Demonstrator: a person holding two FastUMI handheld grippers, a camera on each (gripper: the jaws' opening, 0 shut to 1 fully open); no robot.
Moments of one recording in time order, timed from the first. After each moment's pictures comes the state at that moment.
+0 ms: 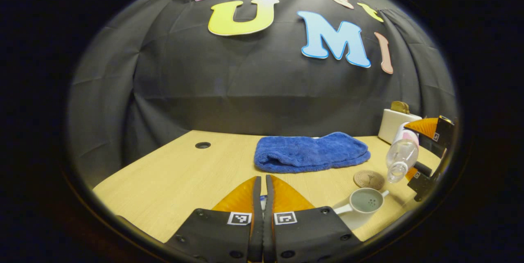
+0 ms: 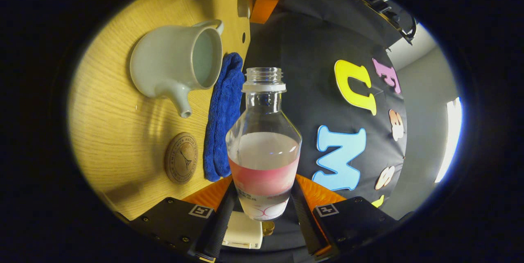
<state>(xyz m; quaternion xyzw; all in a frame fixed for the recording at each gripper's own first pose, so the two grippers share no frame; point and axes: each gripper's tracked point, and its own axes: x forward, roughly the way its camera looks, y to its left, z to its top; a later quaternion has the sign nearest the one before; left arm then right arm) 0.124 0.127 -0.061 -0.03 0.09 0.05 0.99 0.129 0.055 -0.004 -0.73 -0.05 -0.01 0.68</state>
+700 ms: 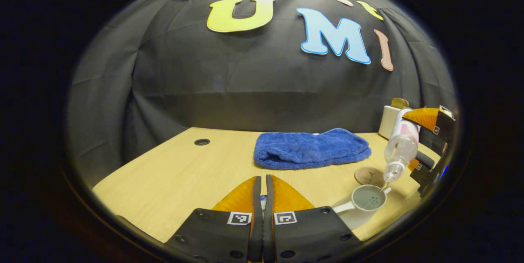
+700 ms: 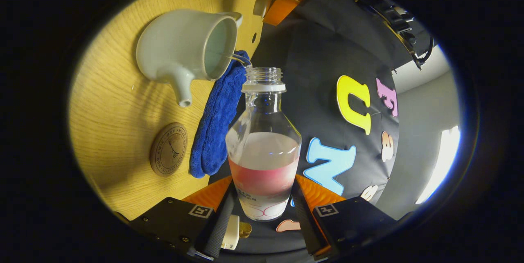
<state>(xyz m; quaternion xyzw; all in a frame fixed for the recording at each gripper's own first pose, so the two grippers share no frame) 0.126 0.126 -0.069 -0.03 0.11 0.05 0.99 0.136 0.062 0.006 -0.77 -0.08 -0.02 0.63</state>
